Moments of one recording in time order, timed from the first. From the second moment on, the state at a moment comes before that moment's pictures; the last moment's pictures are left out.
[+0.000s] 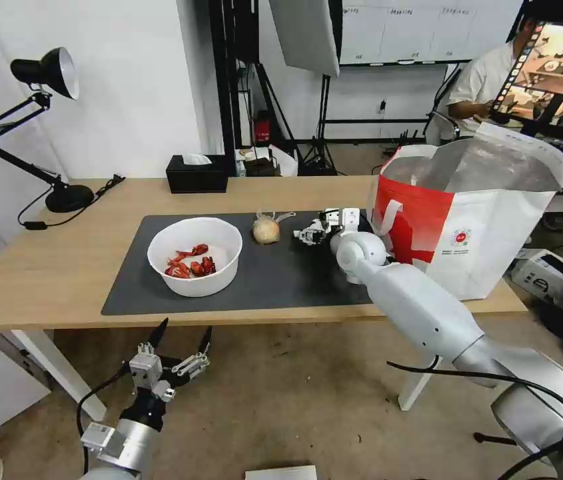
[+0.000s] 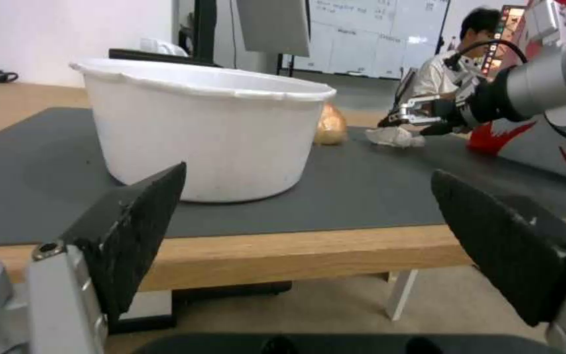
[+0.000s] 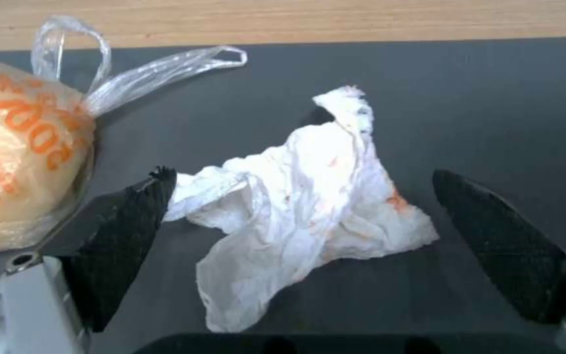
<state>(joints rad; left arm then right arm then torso) 1.72 -1.16 -0.49 -2.07 -0.41 -0.28 0.05 -0.26 1.19 -0.34 1.19 1.07 -0.45 0.41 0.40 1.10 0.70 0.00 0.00</state>
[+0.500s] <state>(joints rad) 1.72 -1.16 -0.48 -2.07 -0.42 -0.29 0.05 -0.24 1.21 -0.35 1.16 1.06 -0.47 0.40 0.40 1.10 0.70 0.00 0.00</state>
